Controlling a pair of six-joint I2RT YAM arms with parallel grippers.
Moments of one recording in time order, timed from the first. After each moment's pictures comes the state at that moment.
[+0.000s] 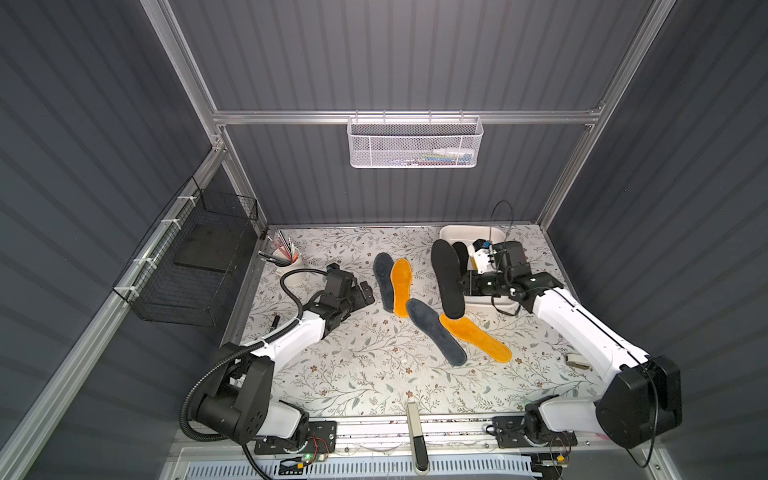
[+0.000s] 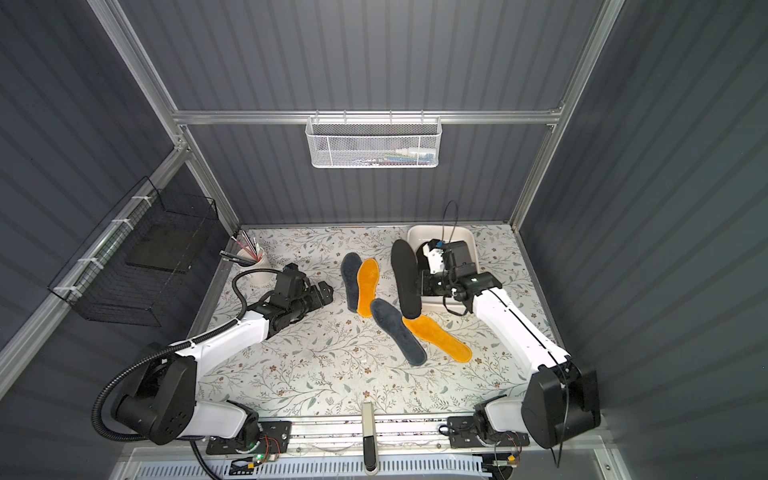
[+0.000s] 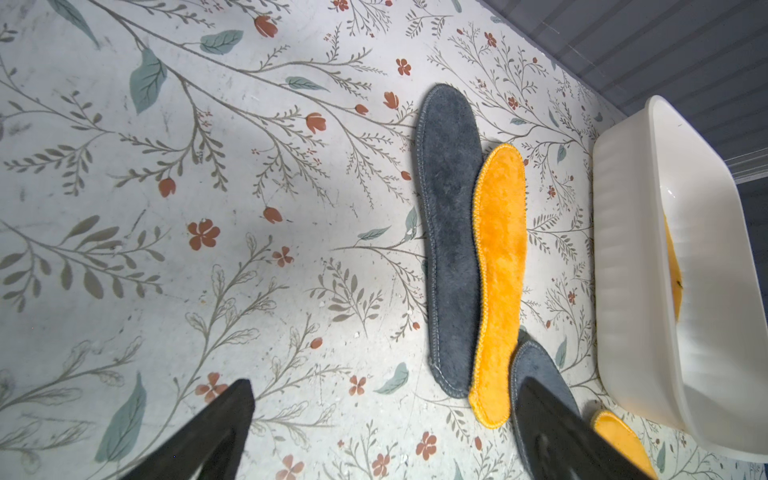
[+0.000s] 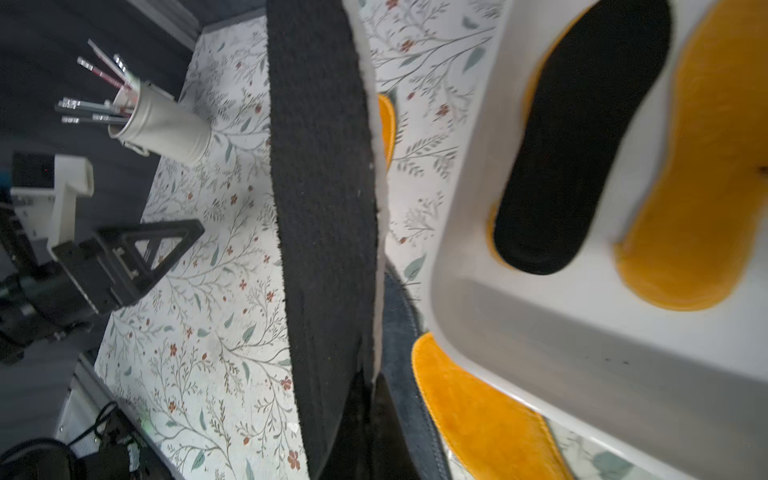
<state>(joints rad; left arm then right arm) -0.44 1.42 0.78 -0.10 -0.04 -0.68 0.26 1.36 1.11 -0.55 -0.34 0.31</state>
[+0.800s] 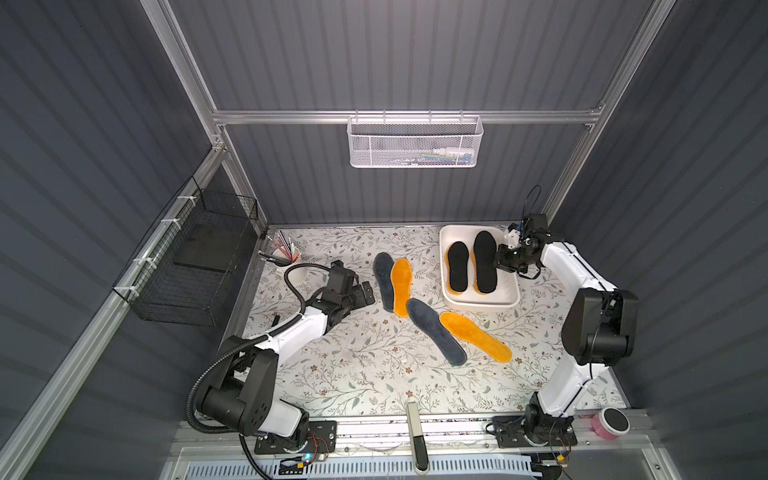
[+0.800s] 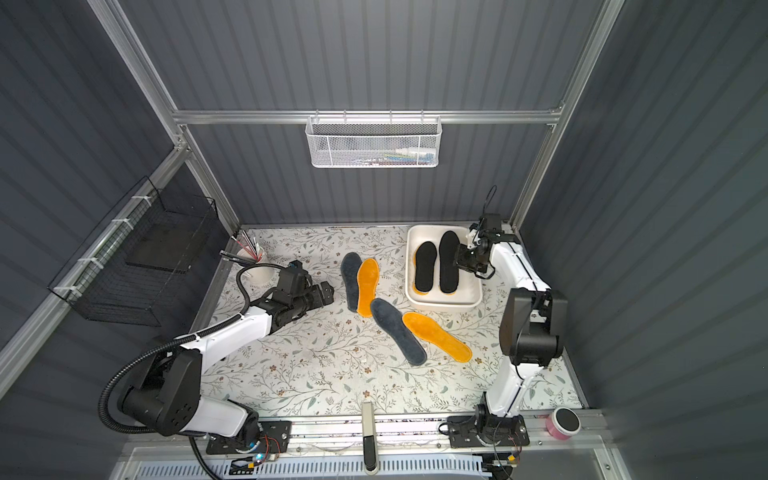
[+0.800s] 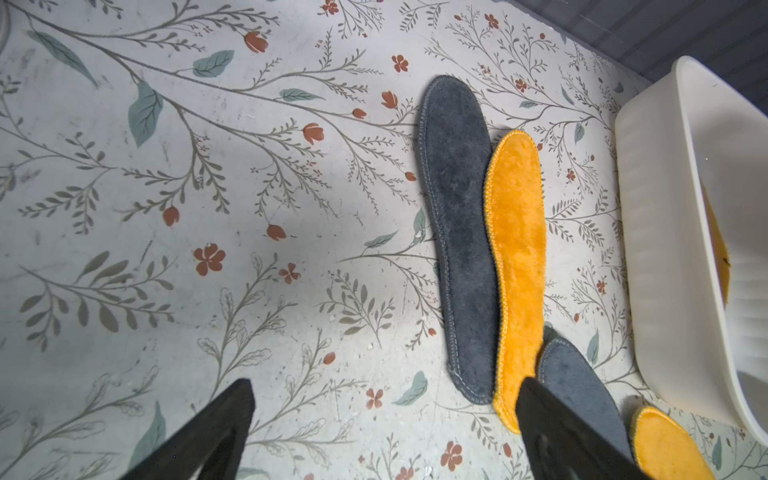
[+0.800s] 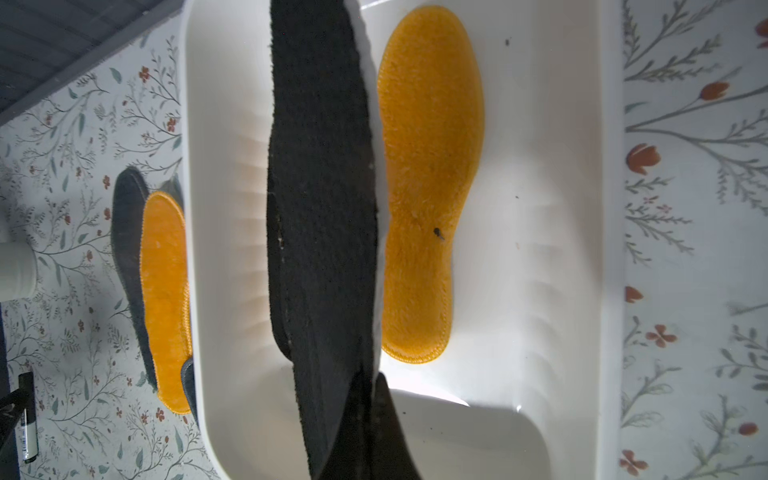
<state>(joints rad) -0.43 1.46 0.82 -0.13 -0.06 -0.57 -0.05 1.86 1.52 -0.76 -0.32 0.20</state>
